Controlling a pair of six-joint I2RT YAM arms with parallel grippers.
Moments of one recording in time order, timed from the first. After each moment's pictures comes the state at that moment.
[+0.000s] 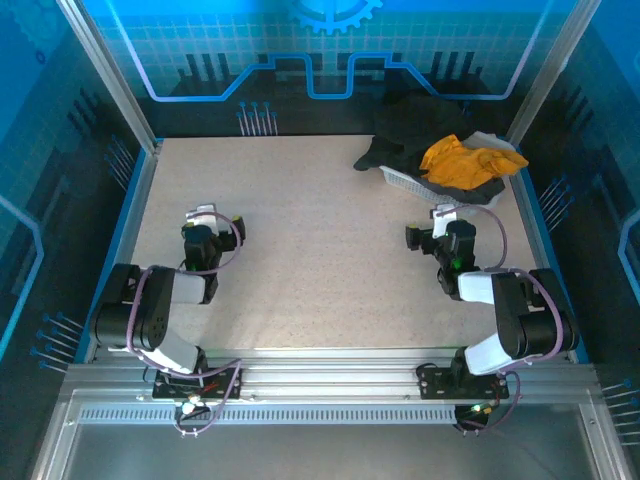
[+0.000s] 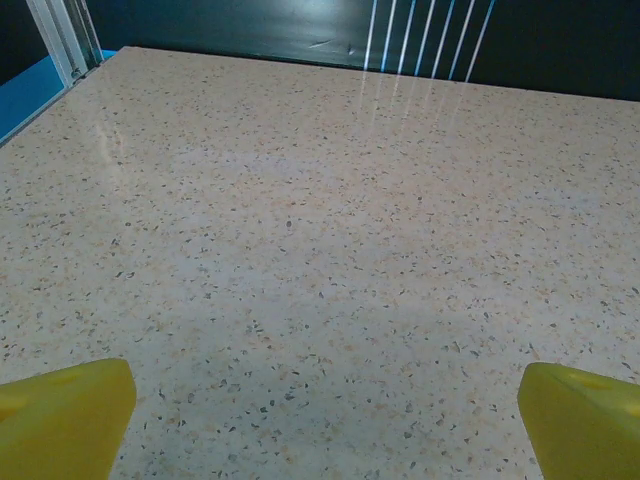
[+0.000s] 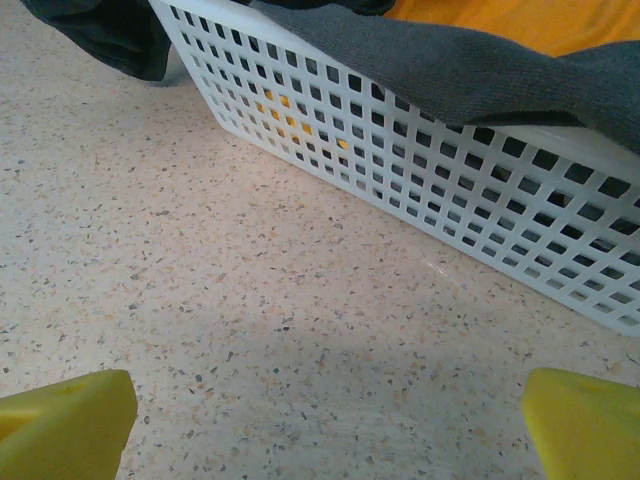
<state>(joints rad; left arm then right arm) -0.02 1.55 0.37 0.85 -0.16 -0.14 0.07 1.50 0.41 0.66 0.02 -0.05</state>
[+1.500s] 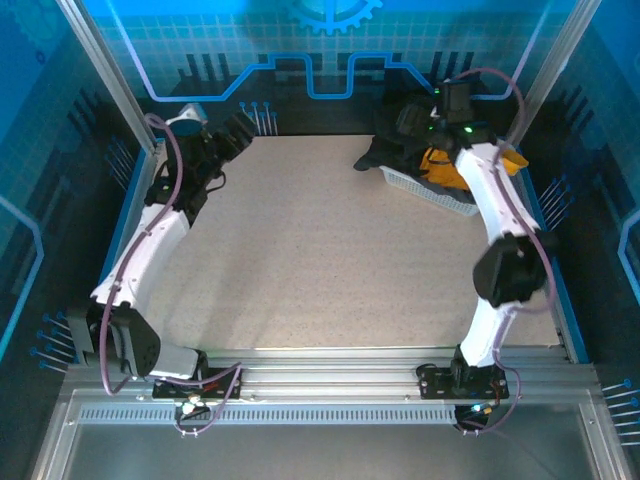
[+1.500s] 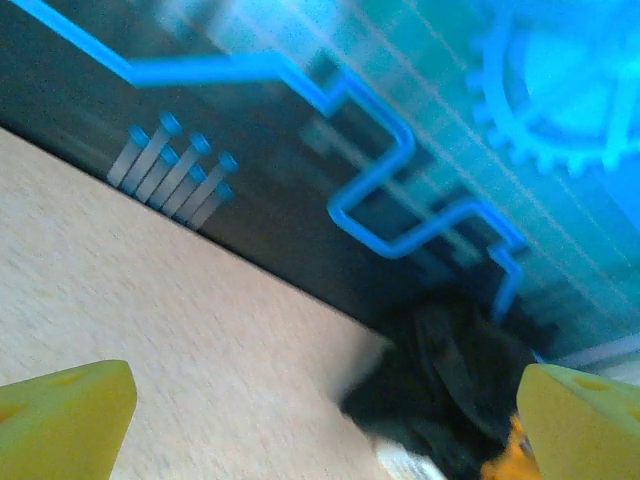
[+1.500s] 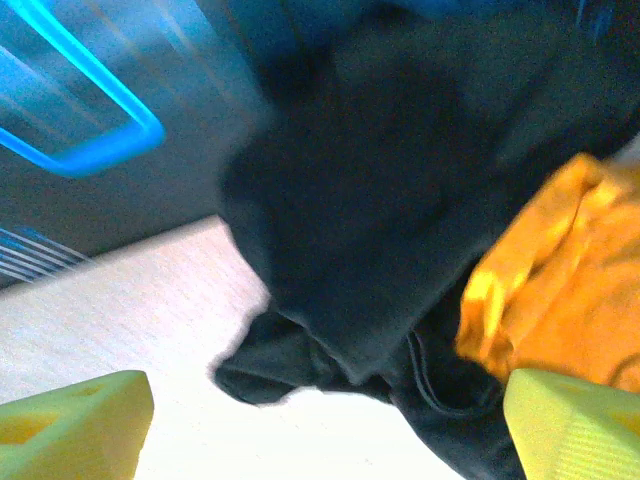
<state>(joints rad) -0.13 1.42 1.33 -0.20 0.08 -0.78 0.14 1.95 1.98 -0.75 0.06 0.46</state>
